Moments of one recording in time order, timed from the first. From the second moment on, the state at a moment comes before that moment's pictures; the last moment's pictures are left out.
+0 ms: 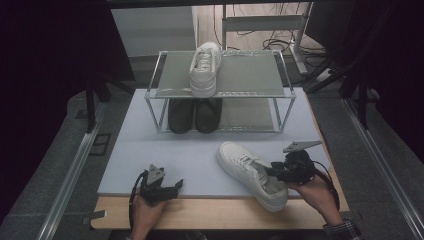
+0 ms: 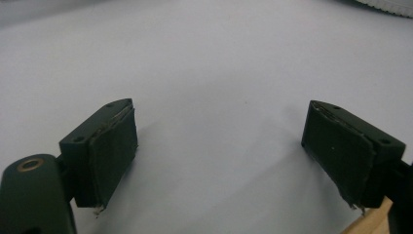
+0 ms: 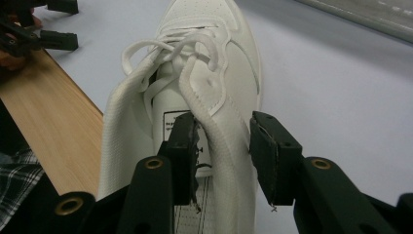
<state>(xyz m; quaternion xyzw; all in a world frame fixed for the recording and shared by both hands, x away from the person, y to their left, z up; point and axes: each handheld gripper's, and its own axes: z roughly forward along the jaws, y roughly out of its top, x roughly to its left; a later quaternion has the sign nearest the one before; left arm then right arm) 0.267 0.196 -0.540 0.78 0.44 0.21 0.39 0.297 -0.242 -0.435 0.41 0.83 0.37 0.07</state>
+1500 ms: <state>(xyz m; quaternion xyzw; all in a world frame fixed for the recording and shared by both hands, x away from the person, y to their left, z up) 0.267 0.196 -0.540 0.78 0.44 0.21 0.39 0.314 -0.252 -0.424 0.49 0.76 0.43 -0.03</state>
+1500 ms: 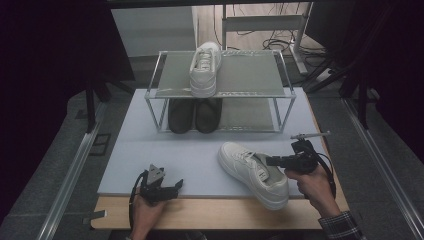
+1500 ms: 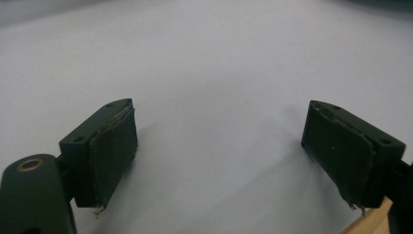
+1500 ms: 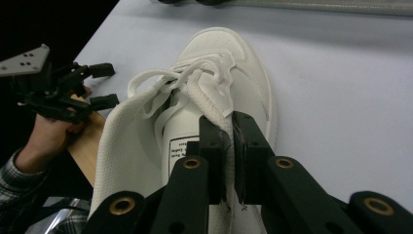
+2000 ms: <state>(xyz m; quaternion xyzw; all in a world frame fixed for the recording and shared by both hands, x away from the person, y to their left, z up) 0.267 0.196 -0.540 0.78 0.44 0.21 0.39 0.320 -0.252 -0.393 0.49 0.74 0.46 -0.04</state>
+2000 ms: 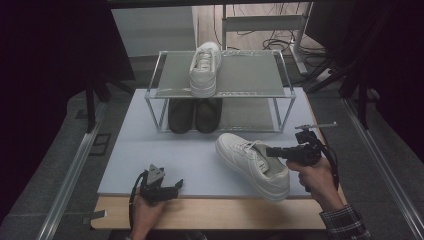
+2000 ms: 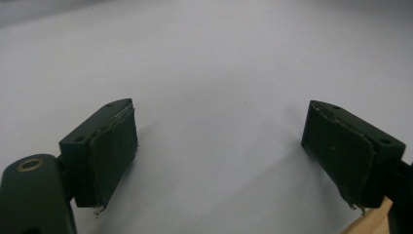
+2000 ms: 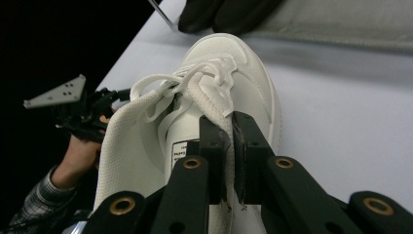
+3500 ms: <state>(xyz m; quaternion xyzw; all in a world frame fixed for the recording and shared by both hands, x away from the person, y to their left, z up) 0.267 0.196 -0.540 0.78 0.44 0.21 0.39 0.338 -0.265 -0.285 0.50 0.67 0.55 -0.03</state>
